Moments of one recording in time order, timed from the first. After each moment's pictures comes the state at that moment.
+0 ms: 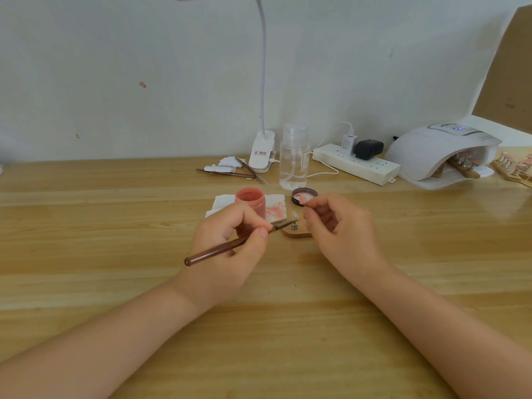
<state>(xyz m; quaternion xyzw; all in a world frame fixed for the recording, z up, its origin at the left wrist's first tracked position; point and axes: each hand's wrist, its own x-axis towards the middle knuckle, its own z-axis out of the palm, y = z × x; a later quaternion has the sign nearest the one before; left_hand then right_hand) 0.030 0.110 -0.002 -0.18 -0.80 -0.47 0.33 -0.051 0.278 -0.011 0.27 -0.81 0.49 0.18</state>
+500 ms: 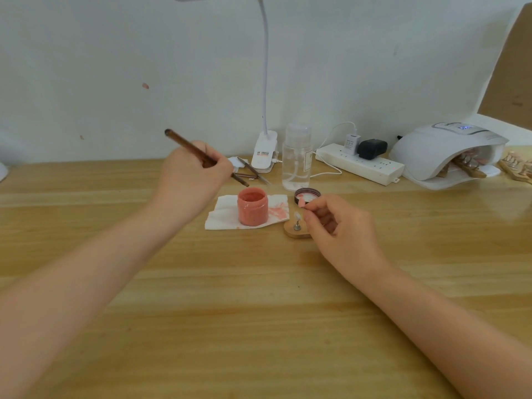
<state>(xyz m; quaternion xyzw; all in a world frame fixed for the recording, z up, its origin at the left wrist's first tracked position) -0.019 0.069 0.057 0.11 -0.85 -0.41 0.32 -0.051 0.275 -0.012 0.26 -0.81 0.48 0.18</state>
